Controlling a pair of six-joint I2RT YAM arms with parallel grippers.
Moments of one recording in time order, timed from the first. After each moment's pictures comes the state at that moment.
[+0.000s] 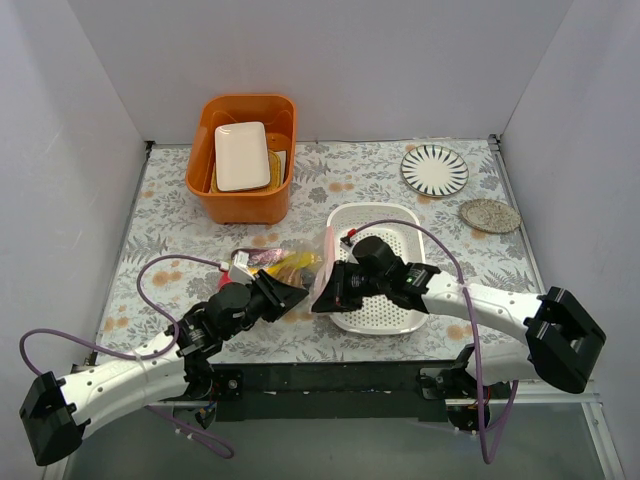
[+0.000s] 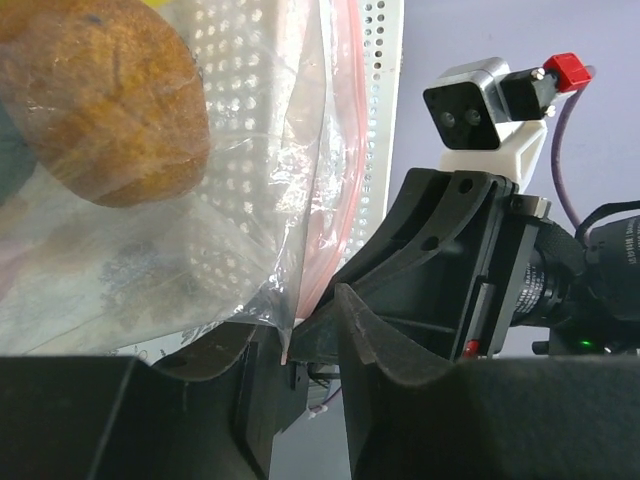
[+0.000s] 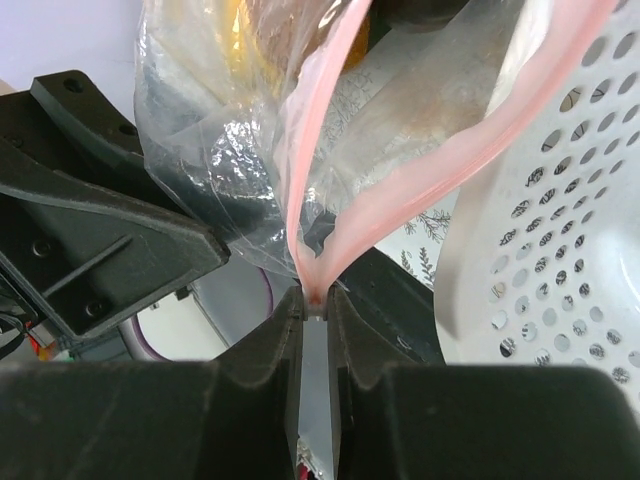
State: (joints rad) left arm -0.93 0.65 0.30 0.01 -0.16 -1.37; right arm 0.95 1.30 0.75 -0.12 -0.38 1.10
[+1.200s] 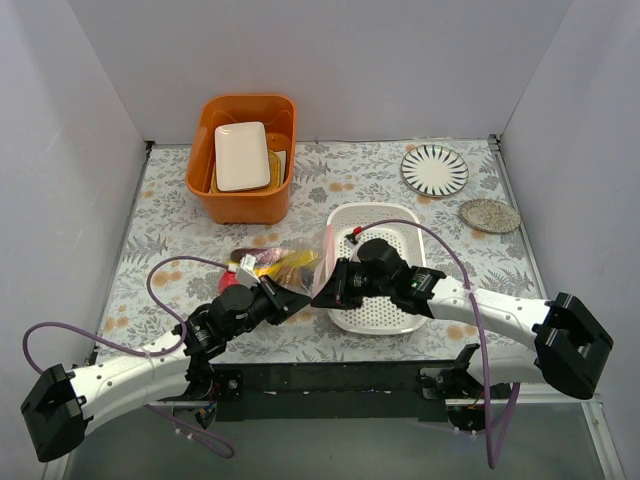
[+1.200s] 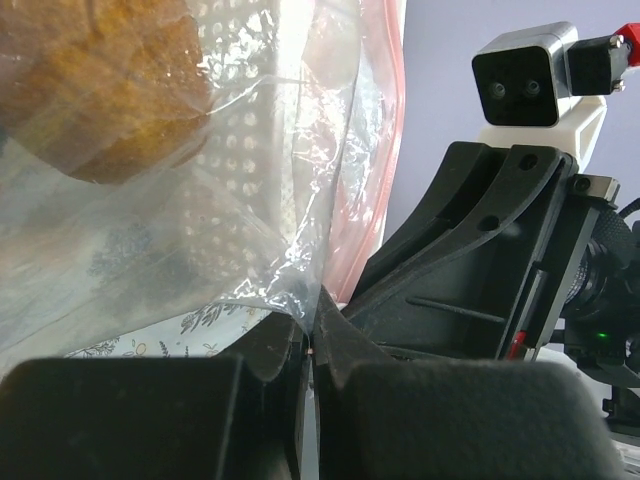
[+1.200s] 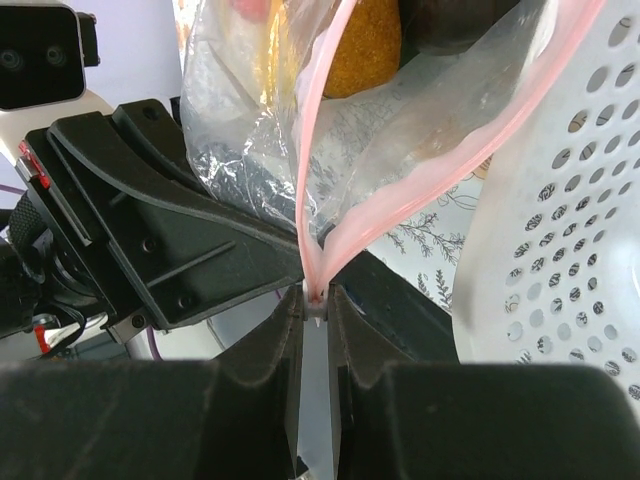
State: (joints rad) left arm -0.93 0.71 0.24 0.14 -0.07 -1.37; right arm 0.96 1.25 0.70 -0.04 -0.31 1.14
